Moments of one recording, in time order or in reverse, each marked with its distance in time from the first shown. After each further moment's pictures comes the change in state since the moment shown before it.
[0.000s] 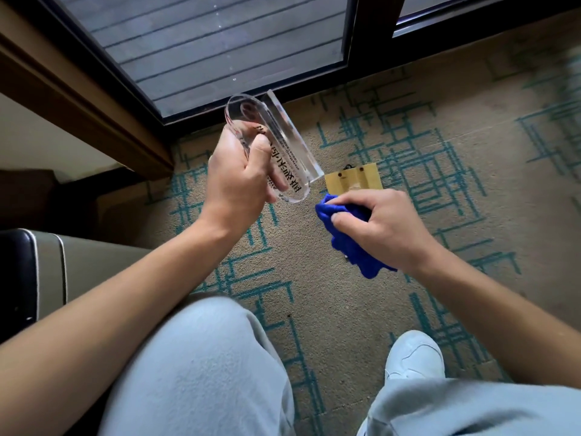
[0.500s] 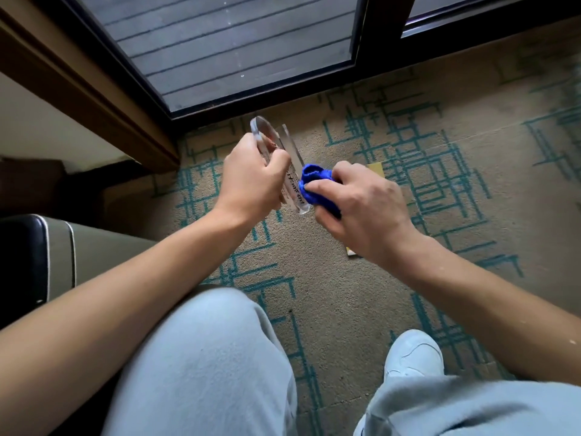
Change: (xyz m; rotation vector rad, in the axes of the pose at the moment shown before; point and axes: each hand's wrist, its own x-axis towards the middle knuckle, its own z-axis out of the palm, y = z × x) left_hand 0.006 -0.012 0.001 0.291 0.005 -0.162; right_hand 0.014 -0.009 0.022 -0.789 0.171 -0.526
